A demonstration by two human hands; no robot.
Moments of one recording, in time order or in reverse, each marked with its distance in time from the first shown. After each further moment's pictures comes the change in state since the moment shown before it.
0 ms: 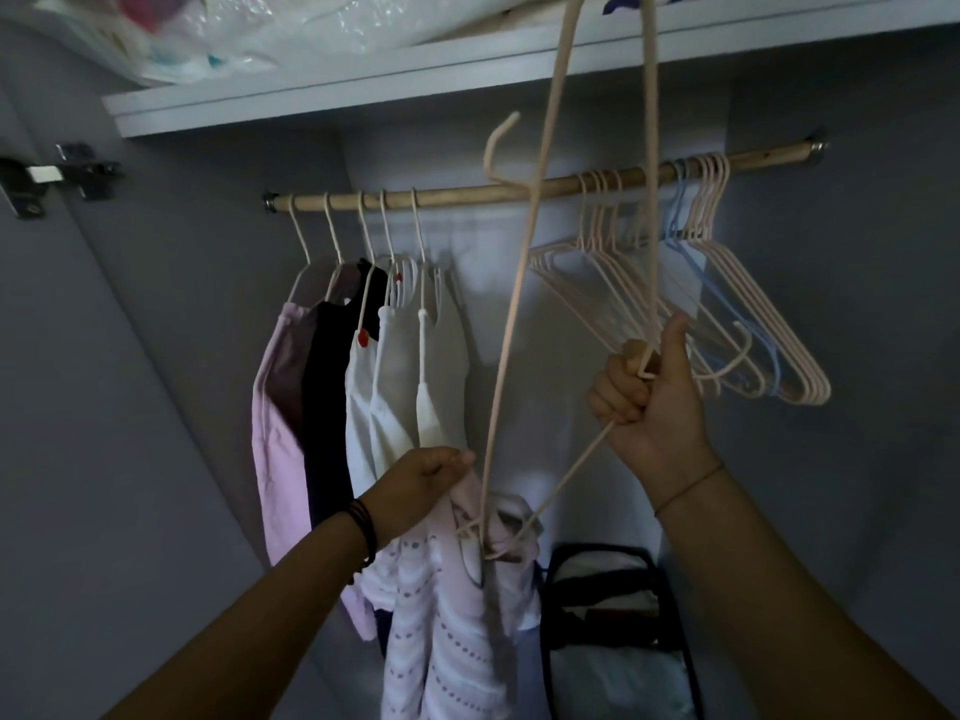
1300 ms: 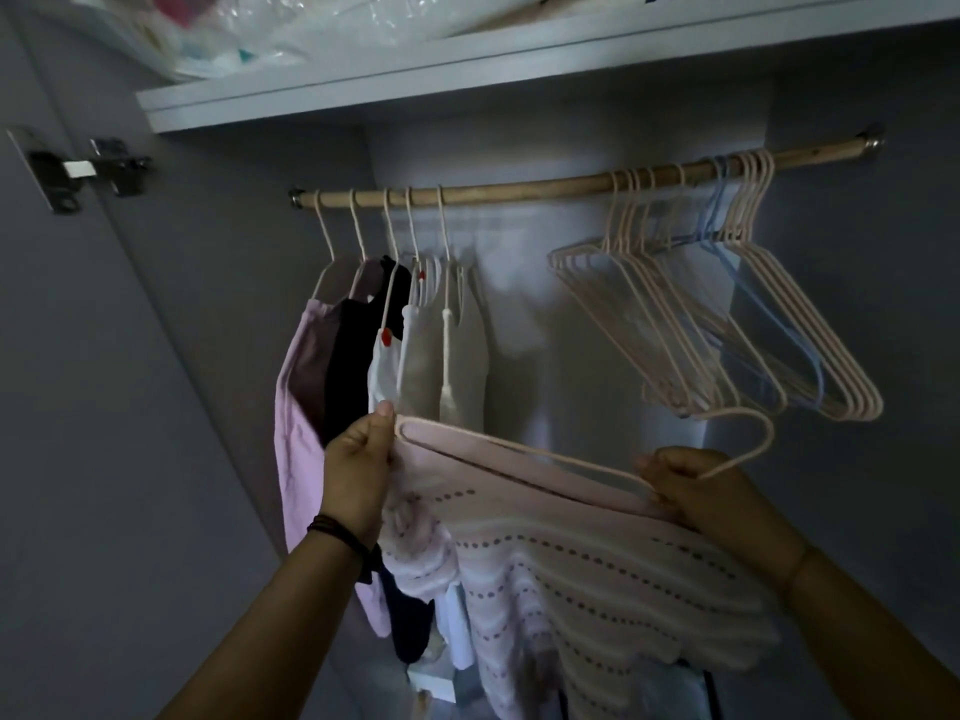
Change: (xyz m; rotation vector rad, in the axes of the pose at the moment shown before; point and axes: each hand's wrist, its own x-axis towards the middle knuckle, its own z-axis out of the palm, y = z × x) left_hand -0.014 -0.006 -0.029 -0.473 0.713 -0.038; right_hand -0.038 0.000 -0.068 -1.269 -0.042 0.075
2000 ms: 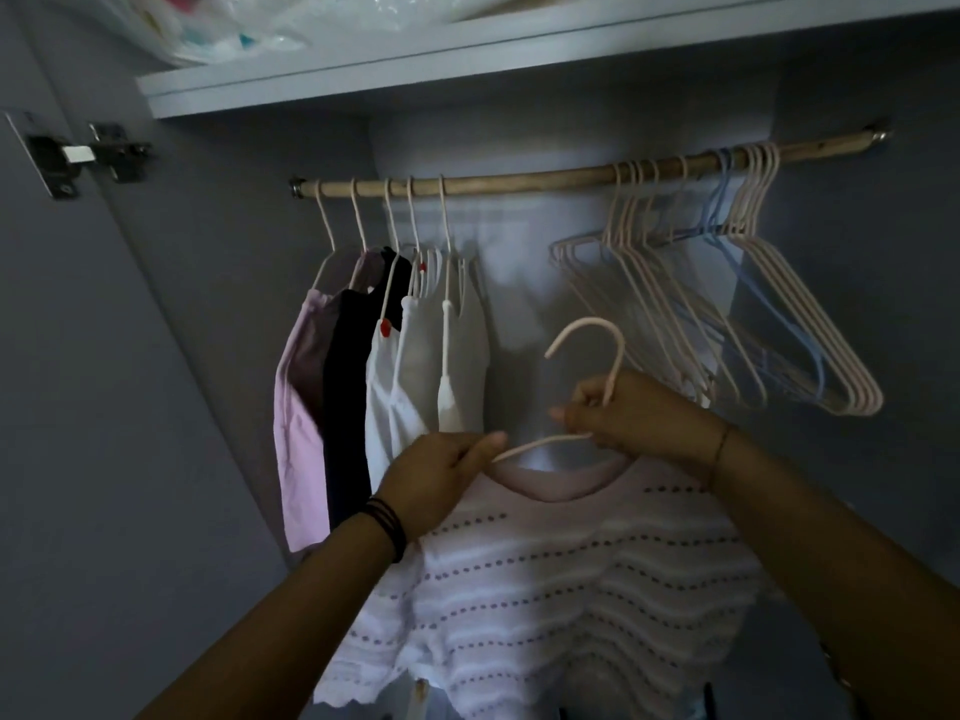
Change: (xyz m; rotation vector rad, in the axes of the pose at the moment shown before) left_hand -0.017 0.010 0.035 0.705 -0.552 0.256; right_hand 0.049 -0.073 0.022 -0.205 -0.247 -0.055
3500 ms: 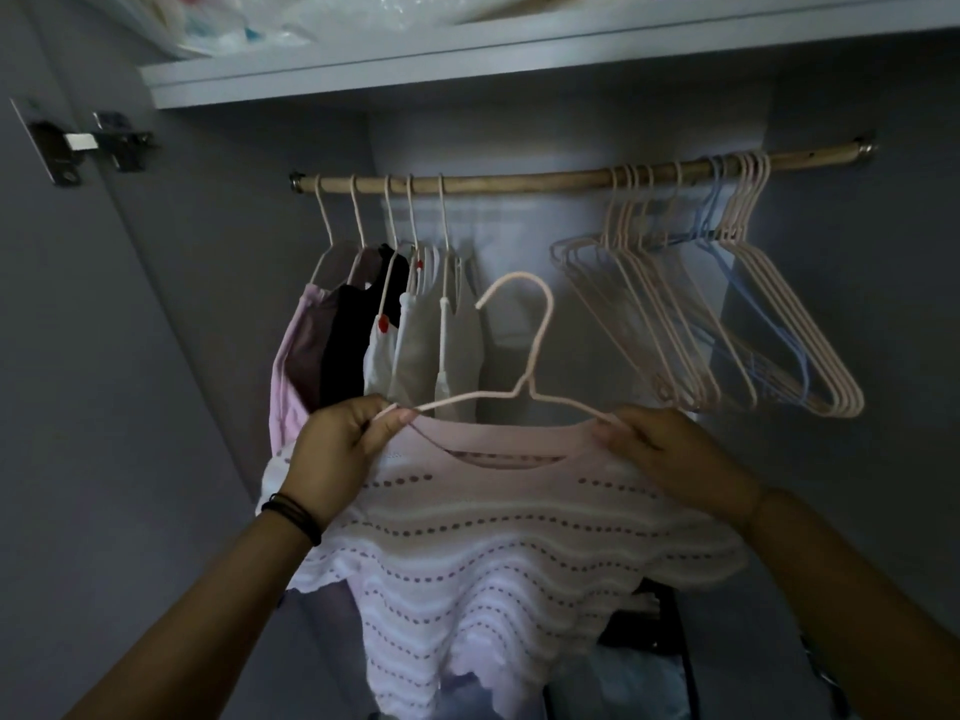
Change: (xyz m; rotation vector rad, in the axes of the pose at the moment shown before) left_hand -0.021 -0.029 -0.053 -0.033 0.365 0.166; right_hand -0.032 0.055 -0.005 -0.187 0.110 -0.233
